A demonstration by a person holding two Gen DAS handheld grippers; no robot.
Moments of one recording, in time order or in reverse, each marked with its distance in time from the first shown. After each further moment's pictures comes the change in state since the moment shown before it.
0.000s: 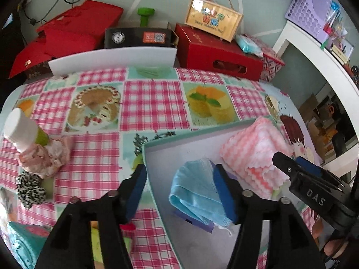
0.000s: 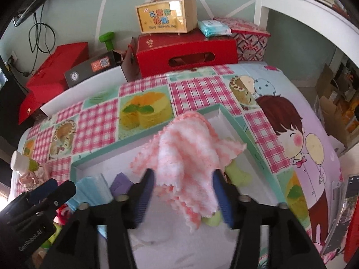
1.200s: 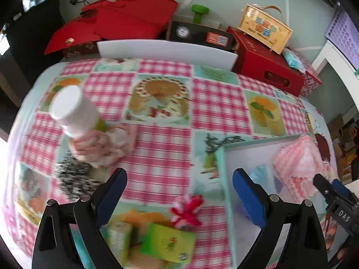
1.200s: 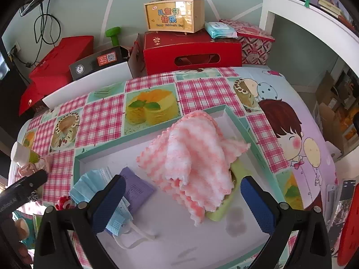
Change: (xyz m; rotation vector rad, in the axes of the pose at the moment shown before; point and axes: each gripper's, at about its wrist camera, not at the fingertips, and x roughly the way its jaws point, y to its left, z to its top) left arm -0.016 0.083 0.005 -0.148 0.033 0.179; right arm -0.002 0.014 -0.004 -0.052 0.023 -0.028
